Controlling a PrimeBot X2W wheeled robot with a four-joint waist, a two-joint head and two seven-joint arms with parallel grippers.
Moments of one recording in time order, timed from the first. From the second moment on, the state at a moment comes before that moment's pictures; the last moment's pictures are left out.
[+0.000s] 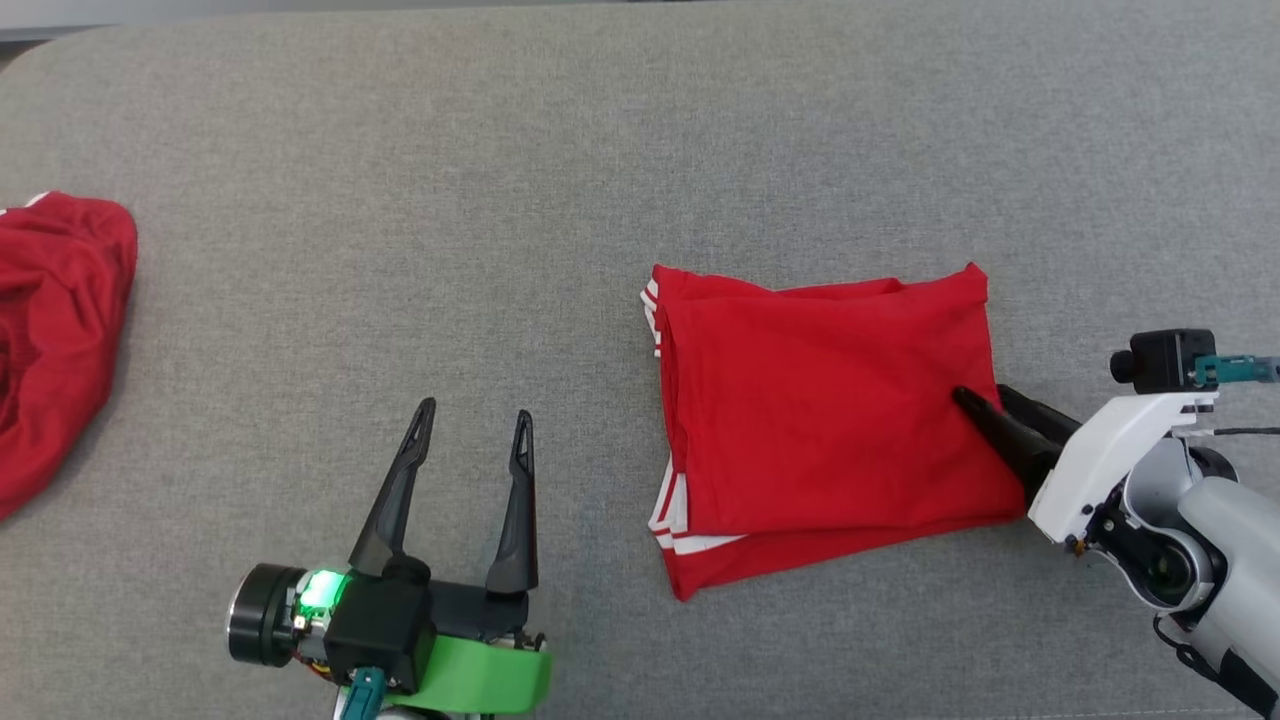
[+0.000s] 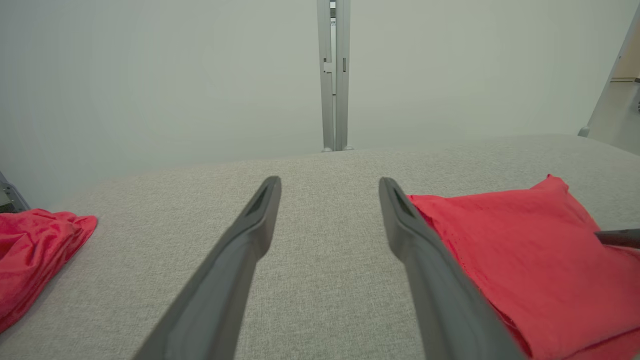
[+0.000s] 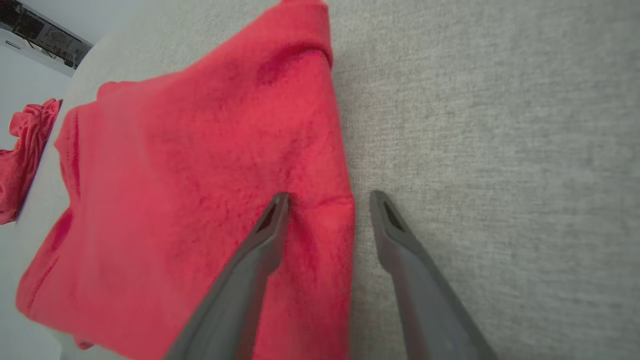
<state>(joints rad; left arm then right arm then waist) -0.01 0.05 -0.32 -0.09 -0.05 0.09 -0.26 -0.52 -0.64 0.78 0.43 1.26 0.13 0.03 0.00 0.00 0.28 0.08</state>
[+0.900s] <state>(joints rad) -0.30 0.08 -0.44 -0.33 0.07 0.08 -0.26 -1.03 -1.04 0.81 0.56 1.21 0.13 -0.19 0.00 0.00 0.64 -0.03</state>
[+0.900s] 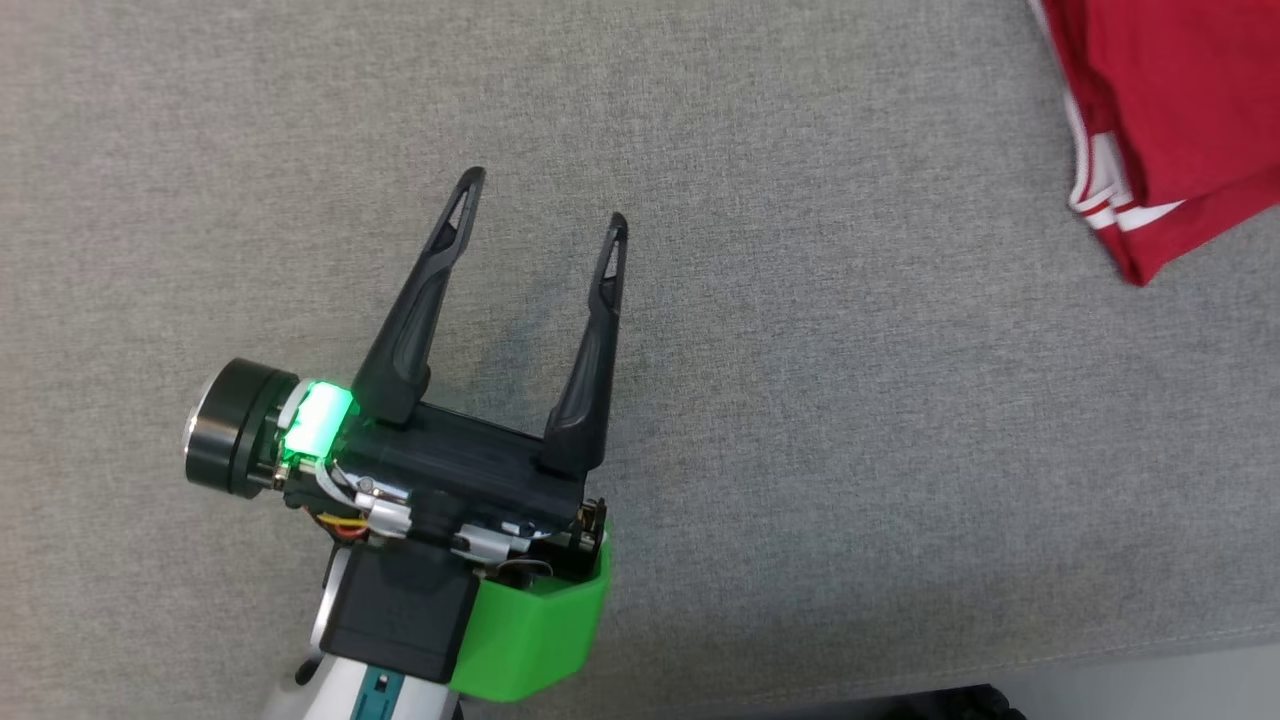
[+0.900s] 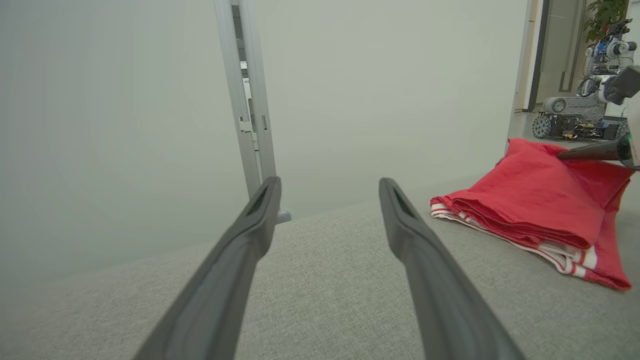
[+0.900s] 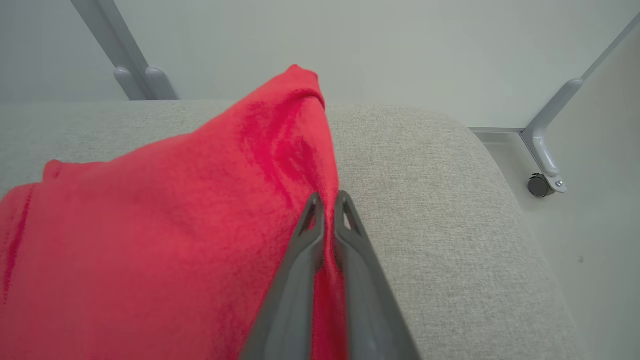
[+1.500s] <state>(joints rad) -0.36 0.17 -0.52 -0.36 0.07 0.16 -0.26 -1.12 -1.17 0.73 0.75 1.17 0.13 -0.24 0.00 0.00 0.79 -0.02</state>
